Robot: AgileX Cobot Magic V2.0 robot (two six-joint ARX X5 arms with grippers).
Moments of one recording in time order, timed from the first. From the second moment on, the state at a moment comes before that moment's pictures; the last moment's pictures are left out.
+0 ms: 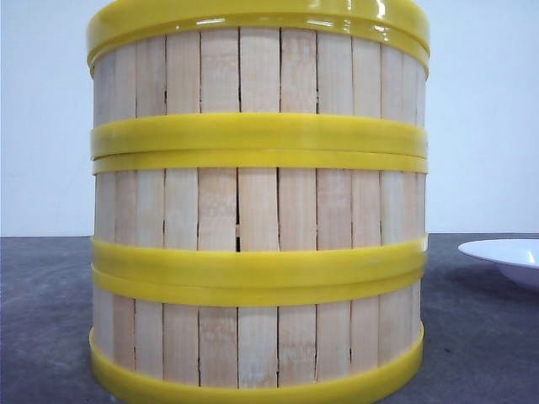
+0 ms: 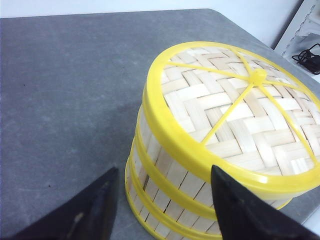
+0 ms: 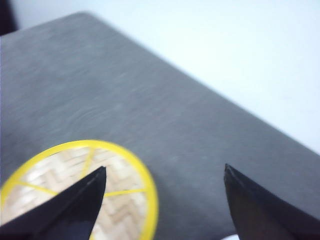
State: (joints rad) left arm -0.52 0.46 0.78 -0.69 0.16 -0.15; right arm 0.94 1.17 1.83 -1.10 0.35 0.02
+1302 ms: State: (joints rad) left arm -0.52 0.46 0.78 -0.65 0.16 -0.15; right arm 0.94 0.64 0.98 -0.74 0.44 0.21
